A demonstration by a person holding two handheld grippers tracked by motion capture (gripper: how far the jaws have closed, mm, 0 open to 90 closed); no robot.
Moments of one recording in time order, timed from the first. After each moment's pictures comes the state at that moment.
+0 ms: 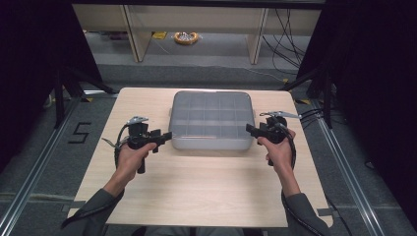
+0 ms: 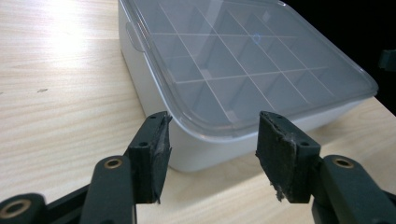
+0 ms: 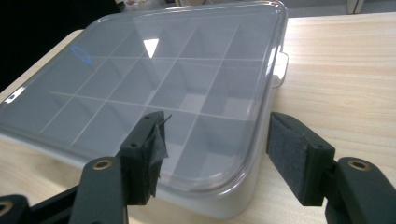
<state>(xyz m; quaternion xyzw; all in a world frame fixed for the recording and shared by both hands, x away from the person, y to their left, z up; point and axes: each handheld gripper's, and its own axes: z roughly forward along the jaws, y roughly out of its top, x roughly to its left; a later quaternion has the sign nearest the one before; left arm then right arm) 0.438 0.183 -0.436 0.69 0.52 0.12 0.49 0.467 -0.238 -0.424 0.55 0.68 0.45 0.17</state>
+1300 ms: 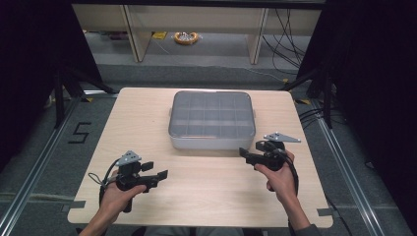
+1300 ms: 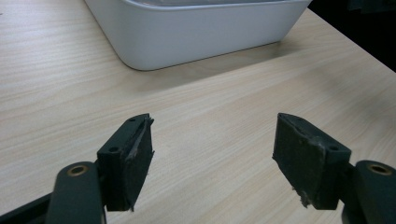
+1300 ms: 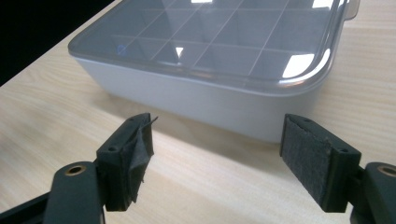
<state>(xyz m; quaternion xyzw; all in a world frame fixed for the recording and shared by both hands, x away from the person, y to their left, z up) 0.343 0.195 -0.467 0.74 0.46 0.10 0.48 0.395 -0.224 -0.438 0.50 0.72 0.45 0.15</state>
